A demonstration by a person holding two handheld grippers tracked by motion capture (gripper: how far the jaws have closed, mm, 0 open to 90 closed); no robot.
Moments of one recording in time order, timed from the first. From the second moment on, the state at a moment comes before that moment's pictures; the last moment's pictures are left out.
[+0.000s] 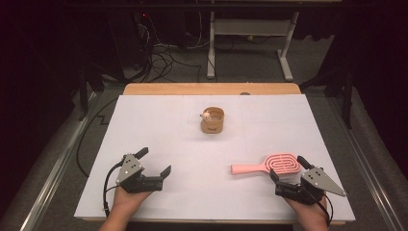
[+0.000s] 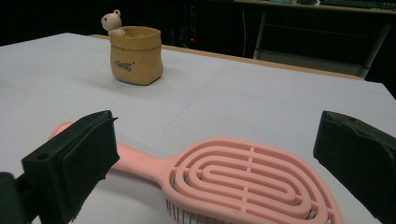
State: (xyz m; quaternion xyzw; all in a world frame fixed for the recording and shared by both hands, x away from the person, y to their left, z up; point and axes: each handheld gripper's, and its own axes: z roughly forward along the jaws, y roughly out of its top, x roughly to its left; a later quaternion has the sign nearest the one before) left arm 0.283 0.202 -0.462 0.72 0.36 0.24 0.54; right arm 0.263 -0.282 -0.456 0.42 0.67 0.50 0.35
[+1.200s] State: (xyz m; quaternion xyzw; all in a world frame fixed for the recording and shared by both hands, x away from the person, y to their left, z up) left arm 0.284 0.203 -0.465 0.72 0.36 0.24 0.54; right arm 0.261 -0.286 -0.453 0.43 0.68 0.49 0.34
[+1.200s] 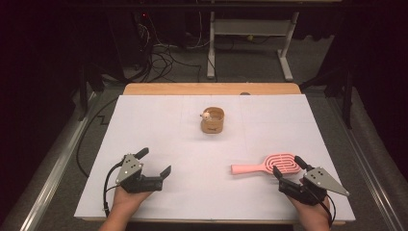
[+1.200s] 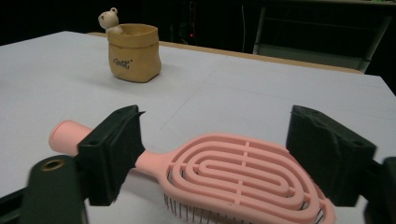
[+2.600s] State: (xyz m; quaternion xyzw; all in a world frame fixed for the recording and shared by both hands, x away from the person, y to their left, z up) left arm 0.283 0.204 -0.463 0.71 0.36 0.23 0.56; right arm 0.284 -0.308 -0.462 0.51 0.72 0.36 0.31
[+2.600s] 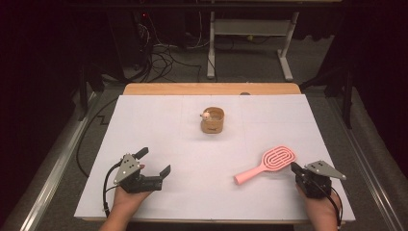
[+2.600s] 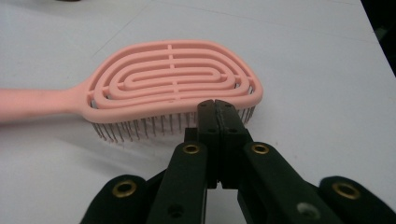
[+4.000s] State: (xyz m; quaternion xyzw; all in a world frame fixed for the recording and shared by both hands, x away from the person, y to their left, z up) left arm 0.284 0.206 -0.466 0.71 0.37 0.22 0.55; right arm 0.377 -0.248 -0.453 0.41 0.81 0.30 0.29
